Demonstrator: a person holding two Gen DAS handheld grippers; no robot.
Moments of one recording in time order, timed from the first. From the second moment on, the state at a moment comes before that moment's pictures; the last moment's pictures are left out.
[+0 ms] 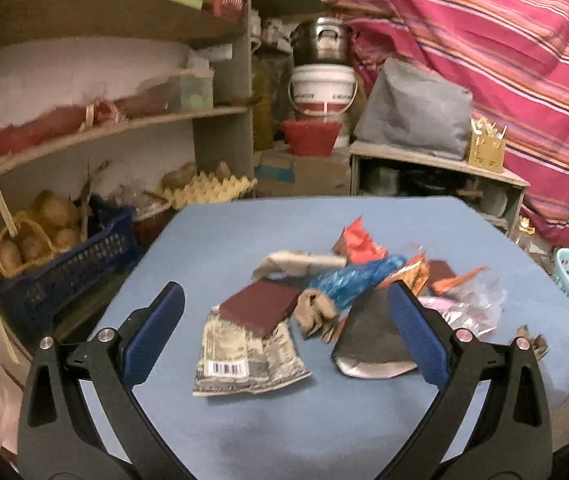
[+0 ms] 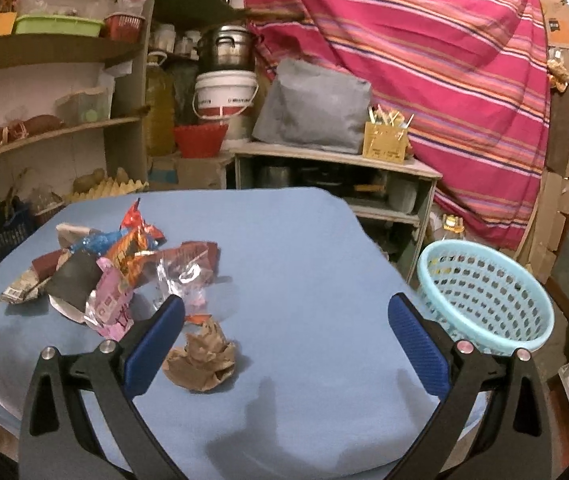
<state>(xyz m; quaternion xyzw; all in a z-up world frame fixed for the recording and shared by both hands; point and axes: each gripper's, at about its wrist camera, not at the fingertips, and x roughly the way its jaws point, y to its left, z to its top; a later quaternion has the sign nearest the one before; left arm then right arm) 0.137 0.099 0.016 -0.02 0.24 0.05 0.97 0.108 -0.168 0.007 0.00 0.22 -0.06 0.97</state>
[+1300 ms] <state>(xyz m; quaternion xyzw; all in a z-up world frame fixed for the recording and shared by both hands) 0.175 0.067 -0.028 0.00 0.32 -0.01 0.95 0.160 -0.129 -0.059 0.01 0.35 0.04 0.94</state>
